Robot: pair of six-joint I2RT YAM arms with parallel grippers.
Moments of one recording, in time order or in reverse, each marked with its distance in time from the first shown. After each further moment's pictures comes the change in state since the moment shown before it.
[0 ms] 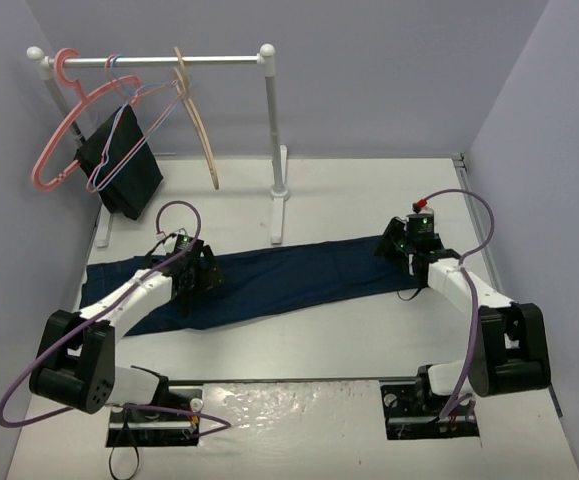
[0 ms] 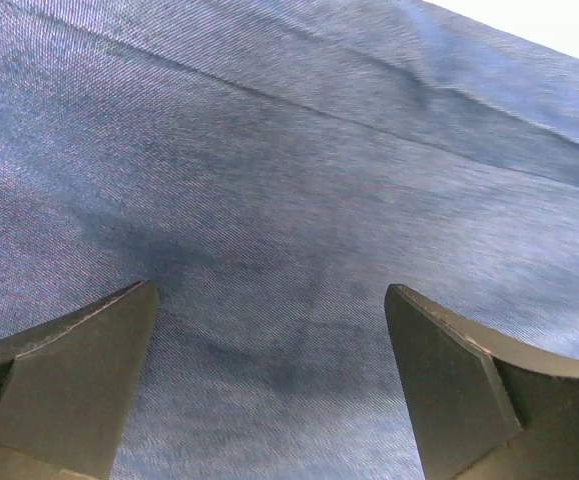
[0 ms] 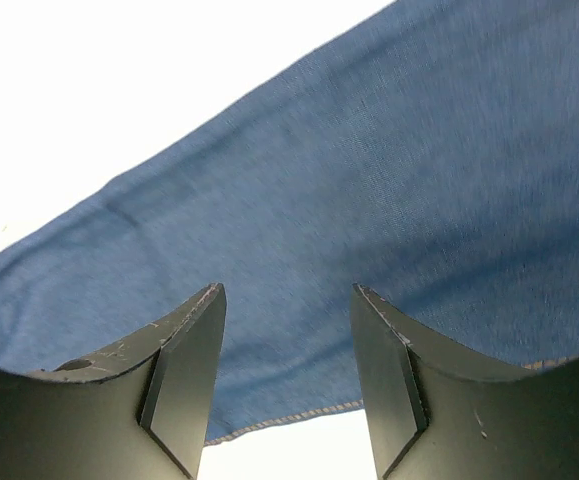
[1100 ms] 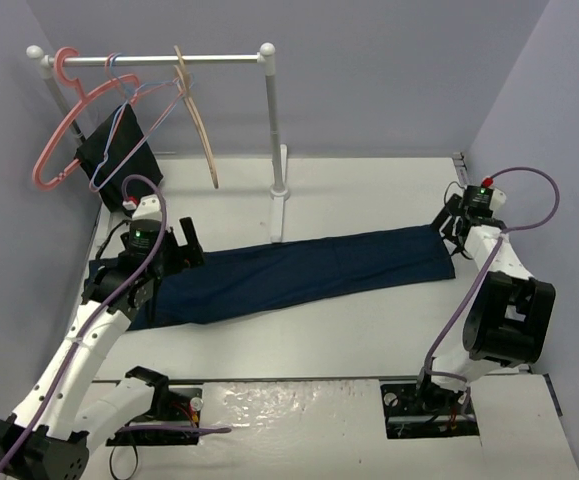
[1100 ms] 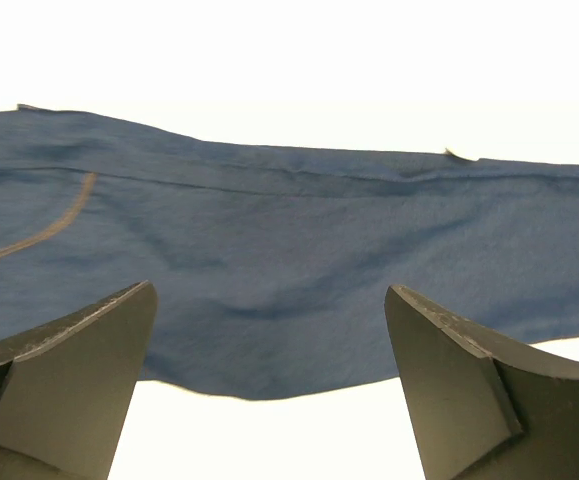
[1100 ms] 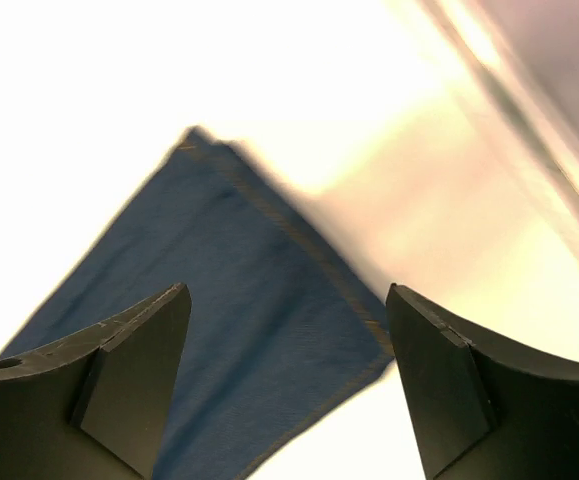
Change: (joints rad) left arm -0.005 -0.389 0.219 -0.201 -0.033 0.266; right arm -0.331 0.182 0.312 -0.192 0.227 -0.176
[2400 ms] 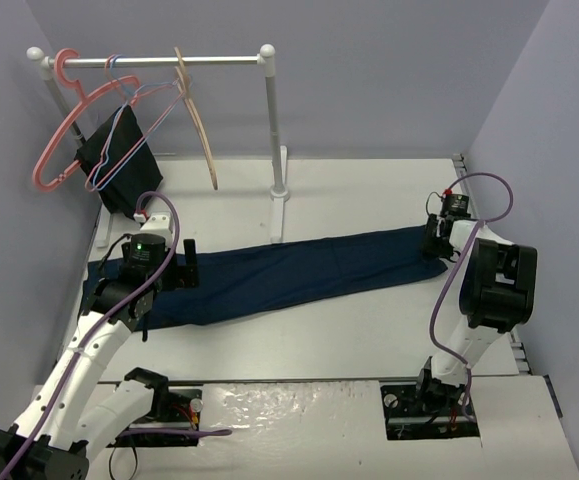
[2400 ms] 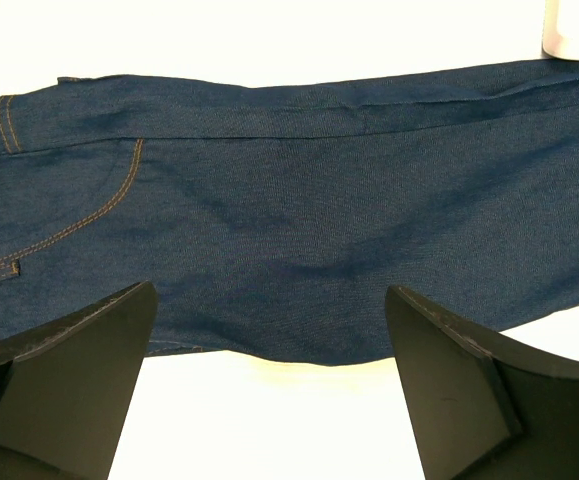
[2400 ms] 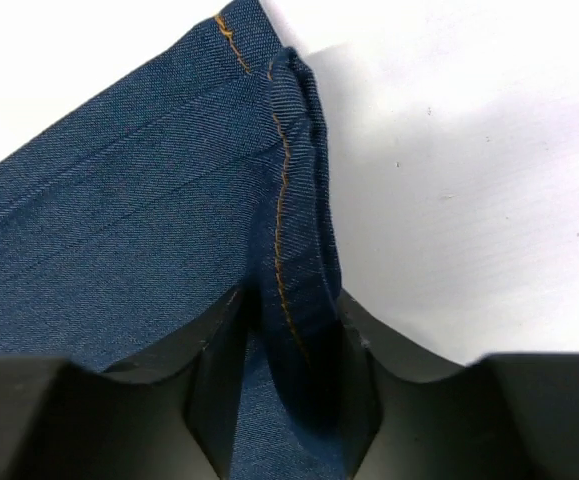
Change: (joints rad) left arm 0.021 -0.083 -0.092 -0.056 -0.002 0.203; right arm 0.024 0.256 0.024 0.034 -0.144 -0.247
